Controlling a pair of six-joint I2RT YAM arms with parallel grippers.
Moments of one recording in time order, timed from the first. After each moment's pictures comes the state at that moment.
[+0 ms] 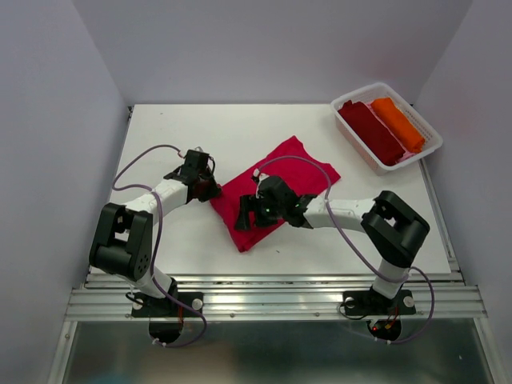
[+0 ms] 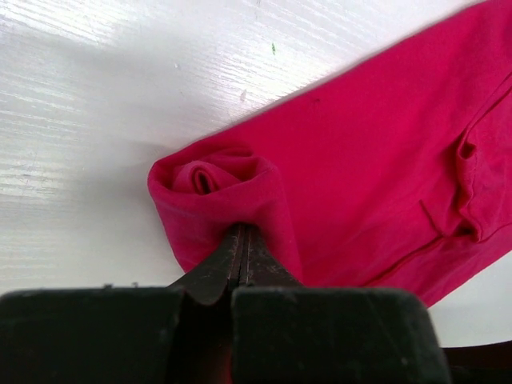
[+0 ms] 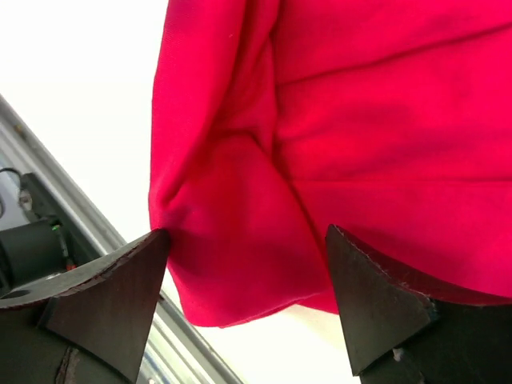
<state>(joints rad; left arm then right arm) -0.31 1.54 0.88 -0.27 0.01 -0.69 0.88 1.78 1.02 0.05 -0.23 0.68</state>
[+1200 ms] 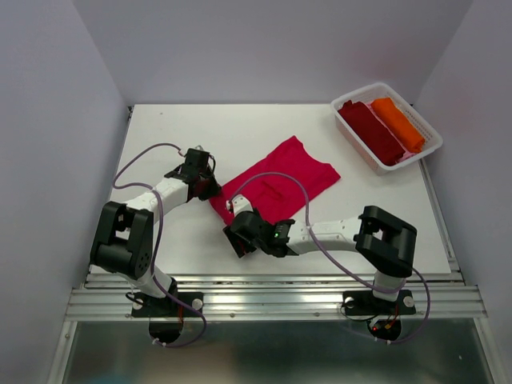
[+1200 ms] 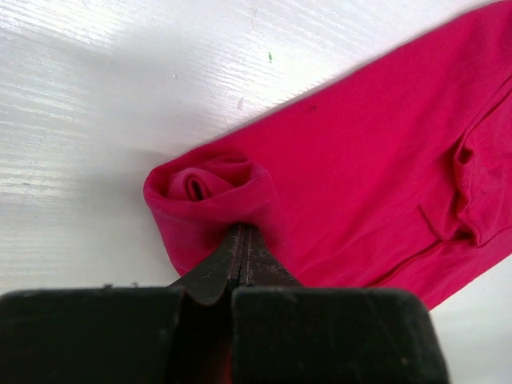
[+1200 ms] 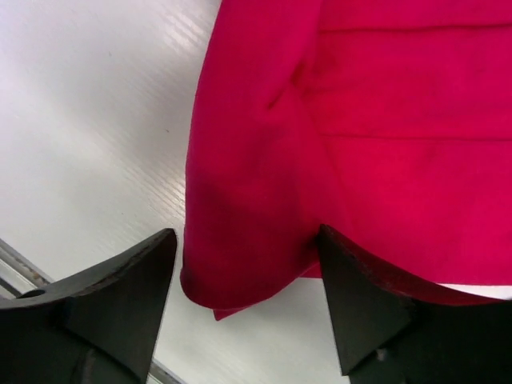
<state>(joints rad) -0.31 1.56 0.90 -0.27 0.00 -0.69 1.20 1.79 1.07 -0.11 0.35 0.43</state>
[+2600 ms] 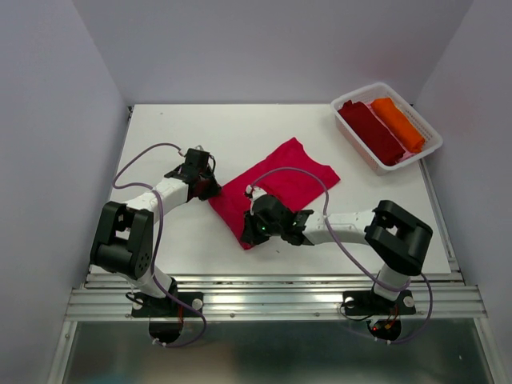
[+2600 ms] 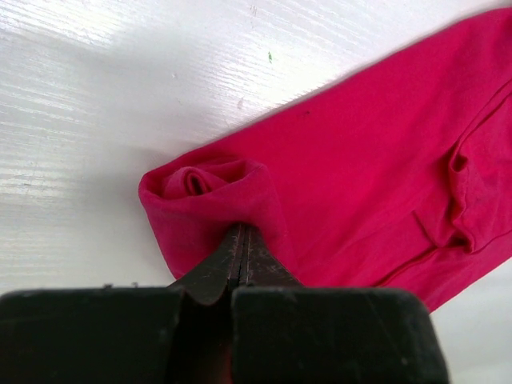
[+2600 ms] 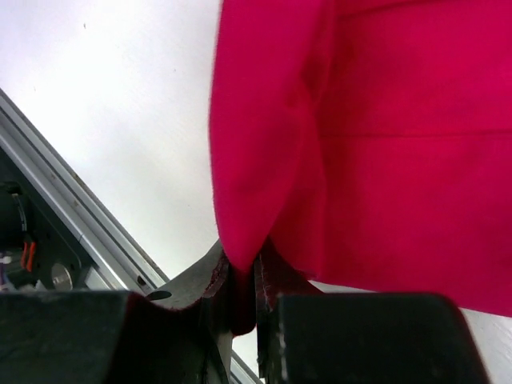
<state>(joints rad) -0.31 1.56 0.90 -0.27 0.00 -0.68 1.05 1.72 0.94 0.08 -0.02 0.62</state>
